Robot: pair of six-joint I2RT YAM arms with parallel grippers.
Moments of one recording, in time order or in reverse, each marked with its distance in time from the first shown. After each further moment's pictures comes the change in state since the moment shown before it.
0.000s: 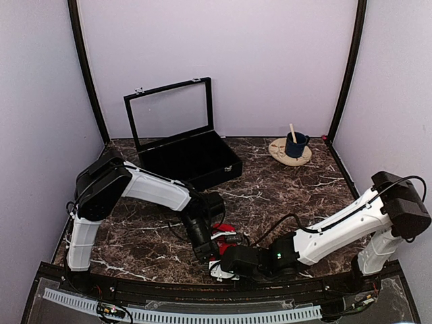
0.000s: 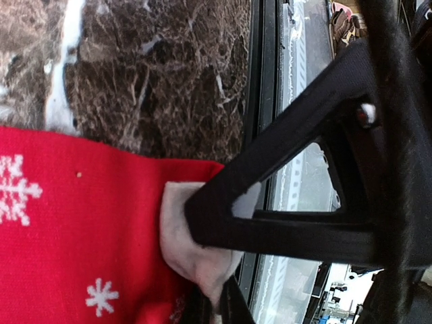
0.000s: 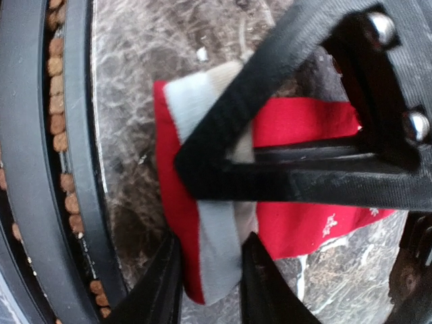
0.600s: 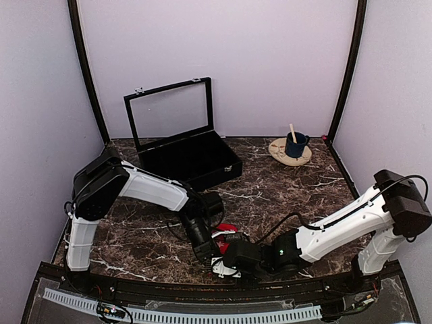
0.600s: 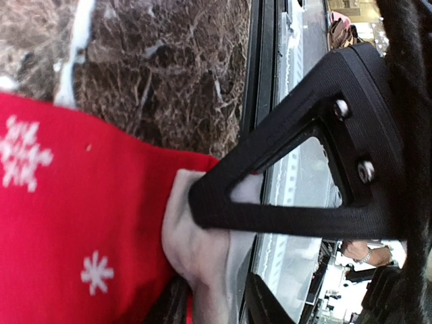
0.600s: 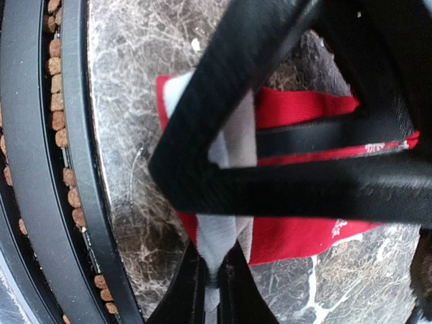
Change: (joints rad) left arm 0.011 -0.014 -0.021 0.032 -0.003 -0.047; right arm -0.028 -0.018 -0.018 0.002 -0.063 0.051
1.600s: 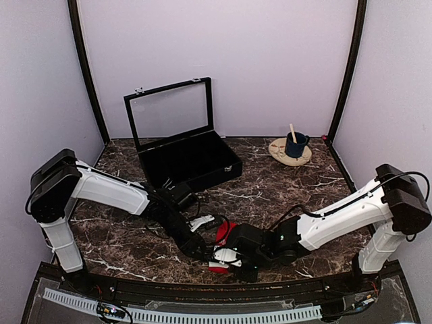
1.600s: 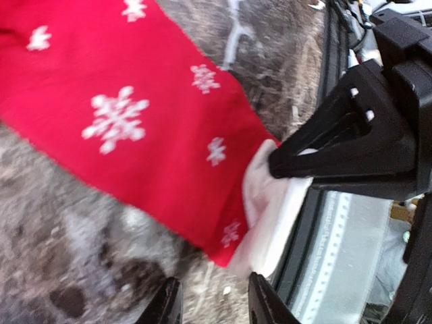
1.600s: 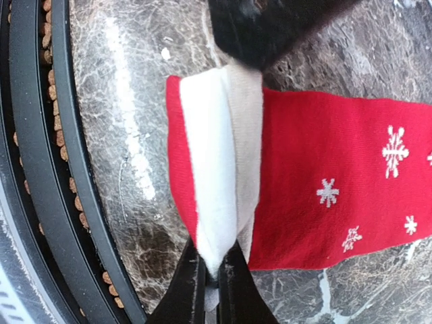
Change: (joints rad) left arm 0.048 -0.347 -0.383 0.429 -0.264 -0.304; right arm -0.101 -0.015 0.004 -0.008 -0.182 0.090
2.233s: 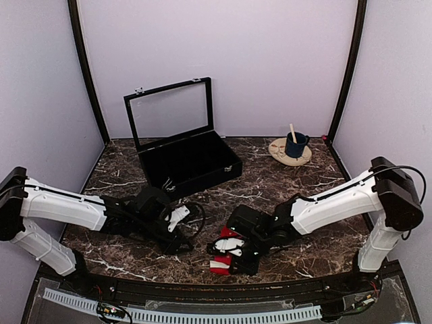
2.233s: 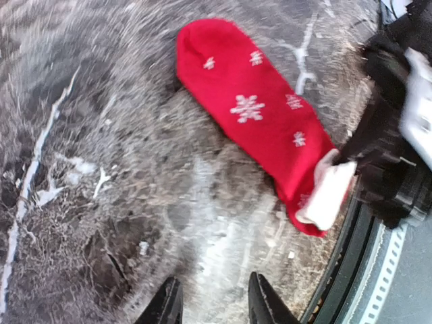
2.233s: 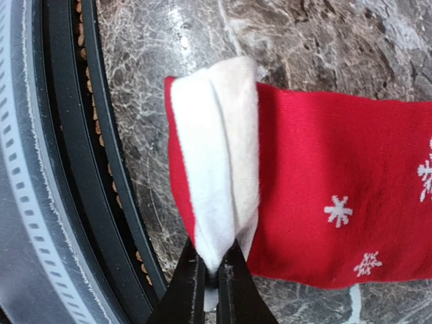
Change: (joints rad) left arm -0.028 -0.392 -0.331 0.224 -0.404 -0.101; right arm -0.135 0.042 0.080 -0.136 -0.327 0.027
